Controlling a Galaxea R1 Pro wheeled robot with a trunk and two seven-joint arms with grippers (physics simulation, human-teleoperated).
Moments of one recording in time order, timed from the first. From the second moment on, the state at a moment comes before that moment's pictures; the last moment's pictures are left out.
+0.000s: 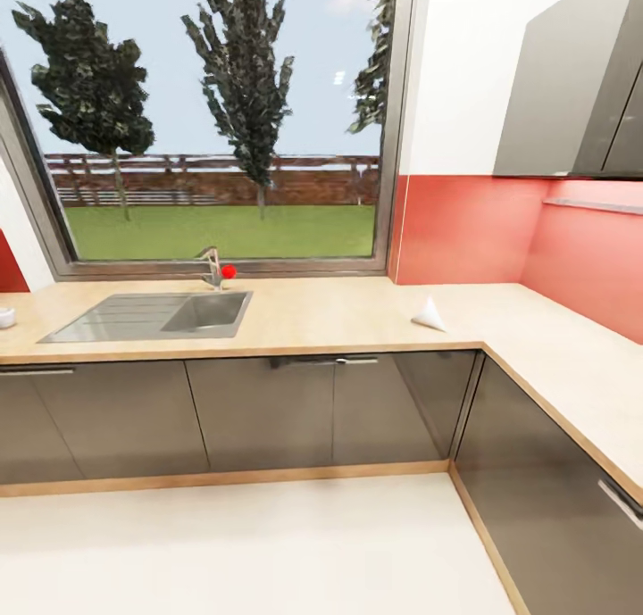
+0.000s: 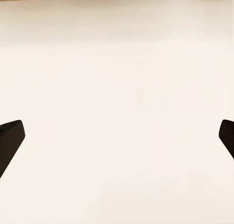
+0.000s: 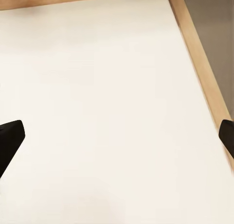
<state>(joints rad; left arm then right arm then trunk) -0.24 0.08 0.05 -0.24 0.00 -0.28 0.01 -0.01 -0.02 -0.15 -0.59 0.00 -0.21 0.00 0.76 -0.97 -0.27</state>
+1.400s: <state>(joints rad) -0.24 0.08 0.05 -0.24 0.00 -0.28 0.01 -0.01 -0.02 -0.15 -0.59 0.00 -0.21 0.00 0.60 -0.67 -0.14</state>
